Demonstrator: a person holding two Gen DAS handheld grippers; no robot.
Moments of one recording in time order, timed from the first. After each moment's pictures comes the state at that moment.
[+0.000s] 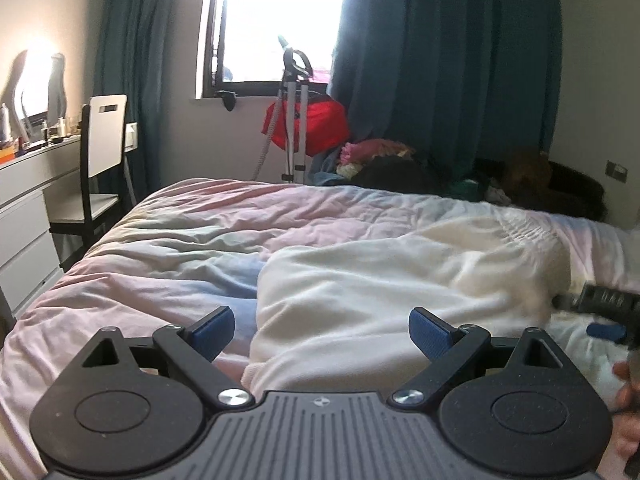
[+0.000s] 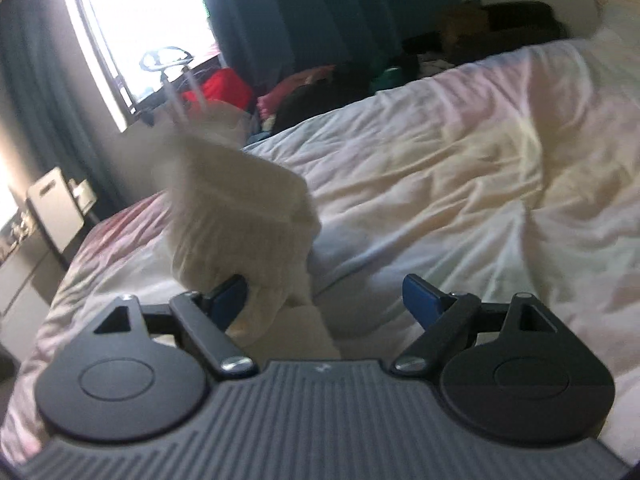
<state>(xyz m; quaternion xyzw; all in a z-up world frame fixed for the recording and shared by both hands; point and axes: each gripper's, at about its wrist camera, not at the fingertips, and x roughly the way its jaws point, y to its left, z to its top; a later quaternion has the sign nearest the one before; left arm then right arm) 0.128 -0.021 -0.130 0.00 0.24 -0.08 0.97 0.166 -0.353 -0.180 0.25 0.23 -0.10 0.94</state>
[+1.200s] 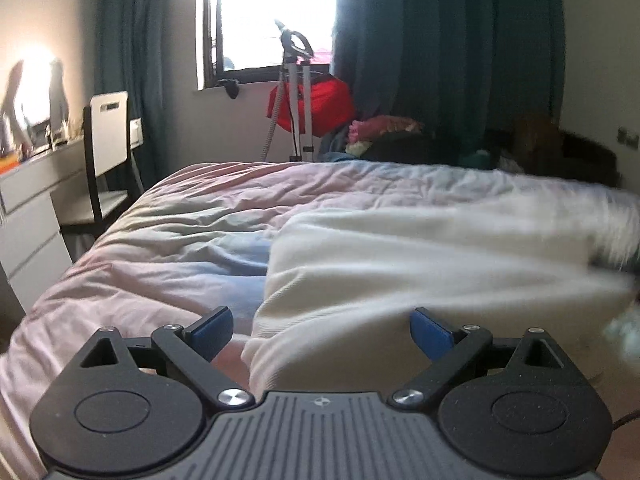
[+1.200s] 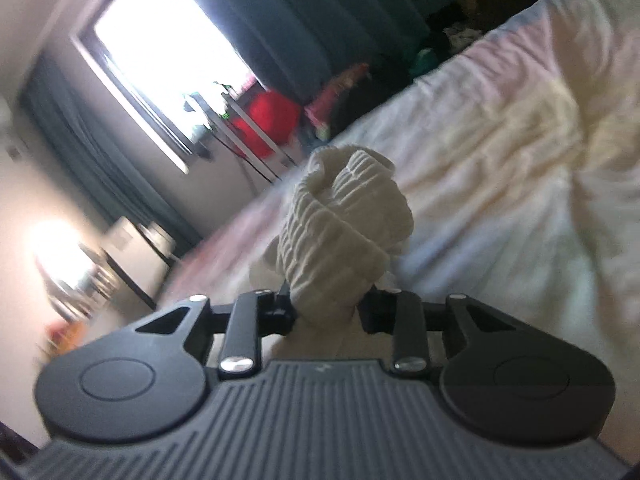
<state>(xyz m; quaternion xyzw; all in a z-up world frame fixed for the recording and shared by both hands) 0.134 -0.030 -0.151 0.03 0.26 -0.06 0.96 0.145 -0.363 -0.172 0.34 0.22 -0.02 0.91</state>
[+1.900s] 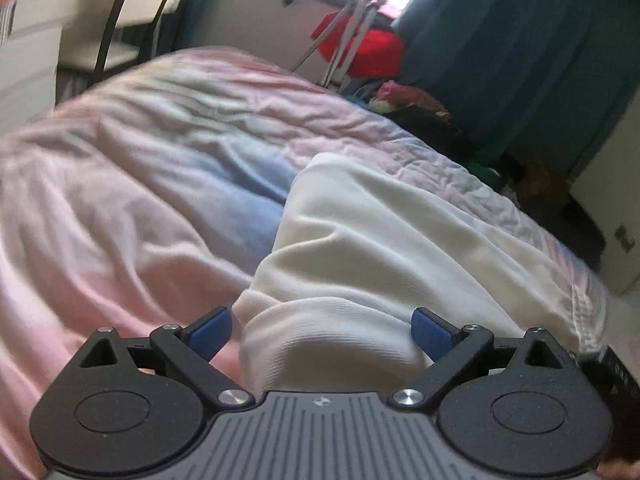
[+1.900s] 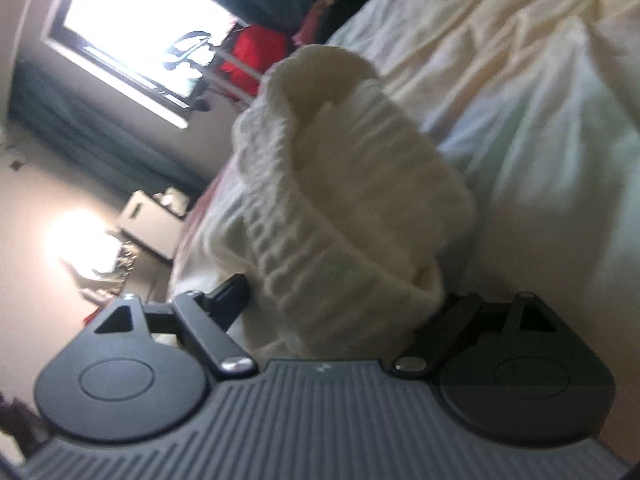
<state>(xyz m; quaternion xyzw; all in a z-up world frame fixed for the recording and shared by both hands) 0.185 0.023 -0.180 -0.19 0.37 -0.07 0.91 0.184 -0.371 -0.235 0.43 0.29 0.08 0.85</state>
